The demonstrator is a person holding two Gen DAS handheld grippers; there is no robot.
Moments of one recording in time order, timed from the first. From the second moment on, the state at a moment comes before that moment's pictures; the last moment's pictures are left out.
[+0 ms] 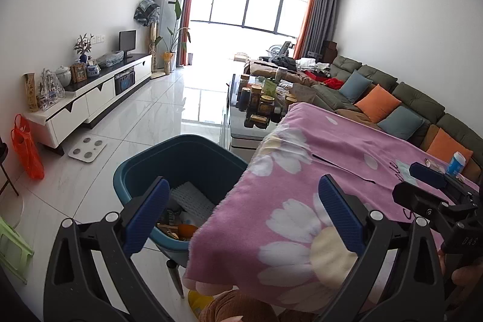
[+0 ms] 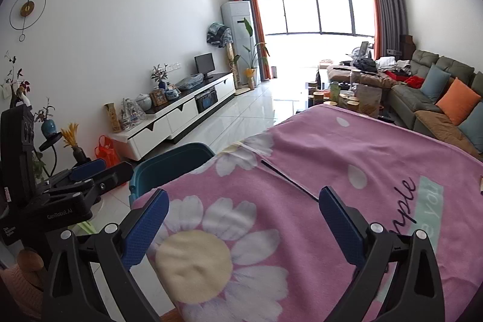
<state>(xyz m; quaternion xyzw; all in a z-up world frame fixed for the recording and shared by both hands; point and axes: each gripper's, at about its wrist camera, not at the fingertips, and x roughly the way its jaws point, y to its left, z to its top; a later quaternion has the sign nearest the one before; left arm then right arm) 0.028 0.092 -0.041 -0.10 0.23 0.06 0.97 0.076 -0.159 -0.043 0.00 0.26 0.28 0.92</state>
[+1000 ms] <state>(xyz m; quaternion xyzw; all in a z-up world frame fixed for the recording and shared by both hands) 0.046 -0.071 -0.025 0.00 0.14 -0.05 0.99 0.007 -0.326 -0.038 0.05 0.15 0.03 0.99</state>
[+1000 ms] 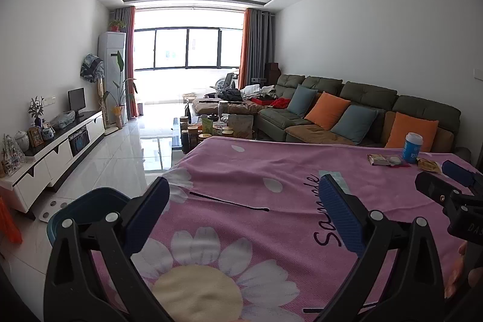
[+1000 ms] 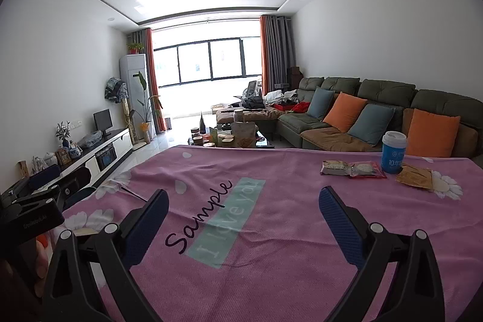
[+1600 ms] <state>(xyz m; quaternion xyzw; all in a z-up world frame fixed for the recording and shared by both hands) 0.040 -0.080 -0.024 -0.01 0.13 -0.05 0.99 -0.002 -0.328 -0.031 0.04 0.15 0.02 0.99</state>
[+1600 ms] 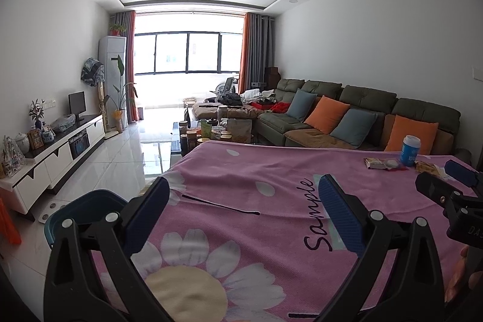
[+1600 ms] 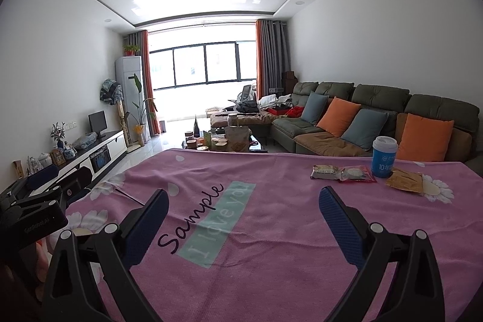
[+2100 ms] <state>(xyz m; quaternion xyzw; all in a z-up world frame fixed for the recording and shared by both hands) 0.039 -0.078 -0.023 -0.01 0.13 -0.04 0.99 0.001 -0.326 -0.028 0.03 0.14 0.02 0.99</state>
